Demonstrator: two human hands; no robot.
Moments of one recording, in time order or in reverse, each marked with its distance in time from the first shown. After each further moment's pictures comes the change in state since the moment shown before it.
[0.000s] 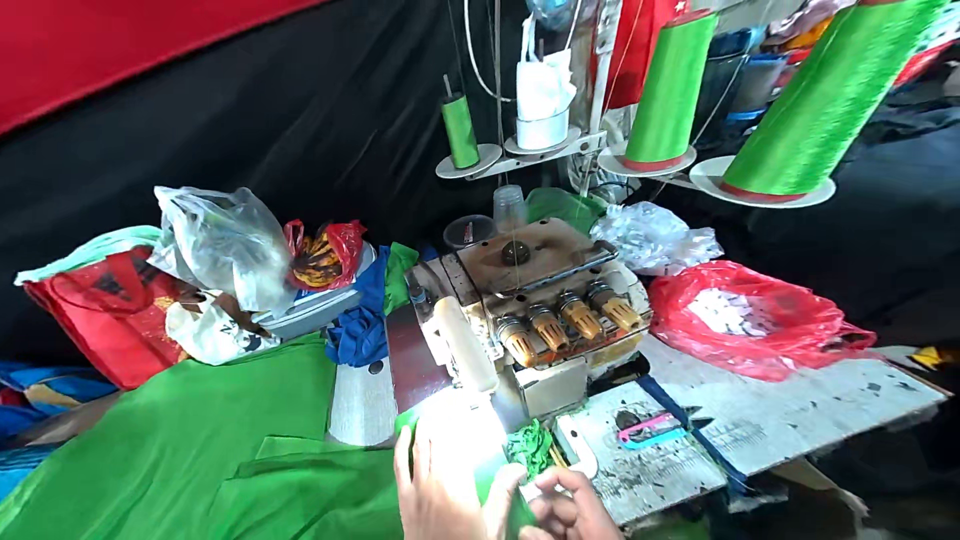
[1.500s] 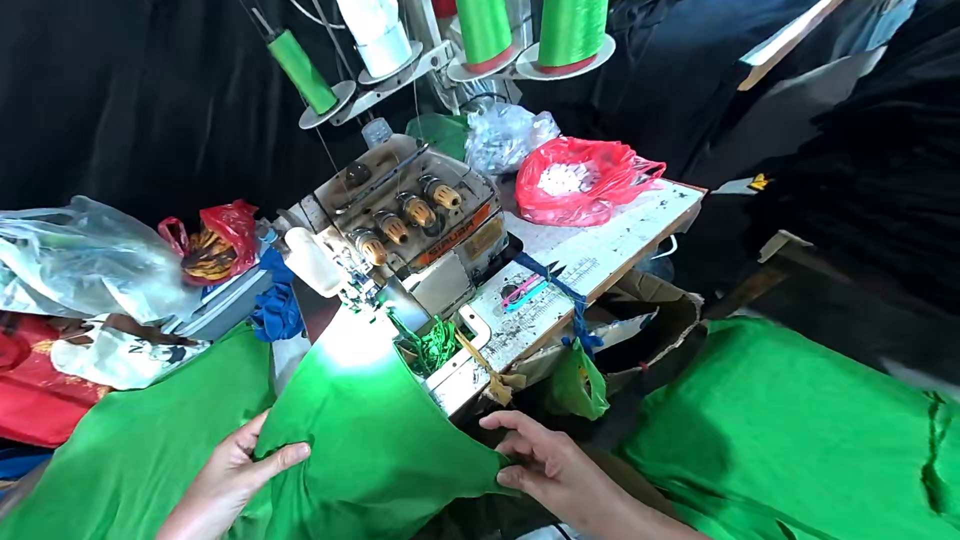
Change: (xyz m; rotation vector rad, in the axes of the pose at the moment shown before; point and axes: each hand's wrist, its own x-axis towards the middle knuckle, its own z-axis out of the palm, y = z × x) left_hand 0.005 -0.135 -0.088 -0.759 -0.604 -0.346; right_hand -0.090 0.015 -0.026 0.036 -0.100 0.106
